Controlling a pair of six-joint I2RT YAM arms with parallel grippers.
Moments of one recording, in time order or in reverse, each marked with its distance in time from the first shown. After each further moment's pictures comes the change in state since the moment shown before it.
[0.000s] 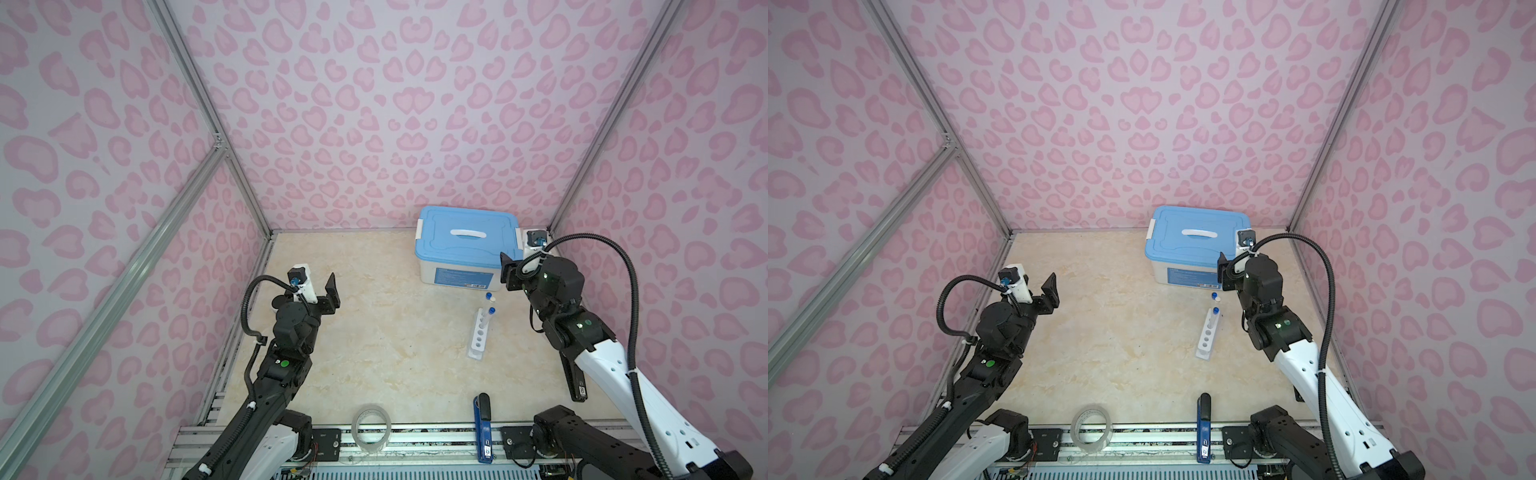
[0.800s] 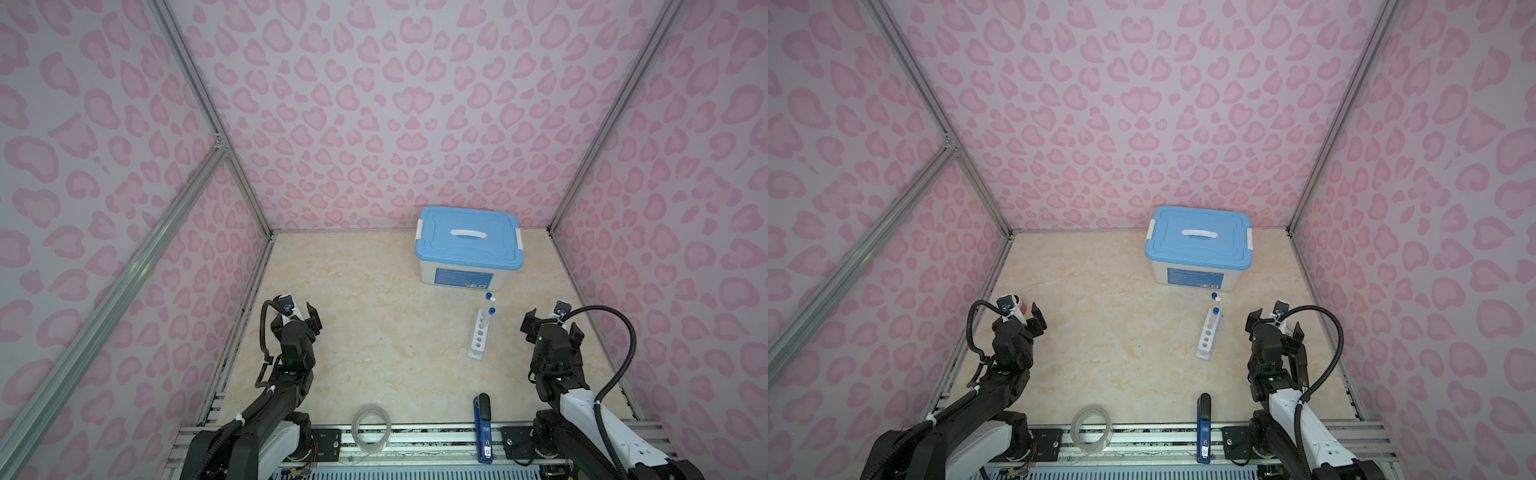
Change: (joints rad) left arm 0.184 0.264 -0.248 0.312 -0.124 0.003; right arm -0.233 -0.030 -0.719 0.566 0.274 0.147
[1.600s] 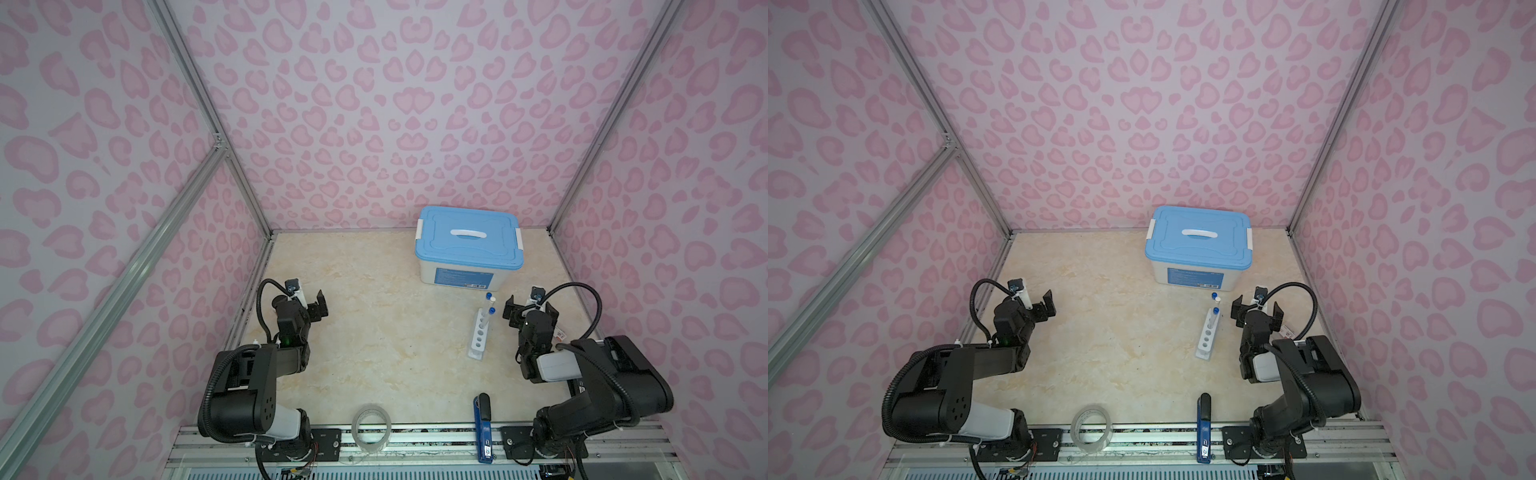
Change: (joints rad) left arm 0.150 0.435 0.156 0.243 0.396 0.063; right arm 0.000 0.698 0.085 0.684 -0.181 -0.127
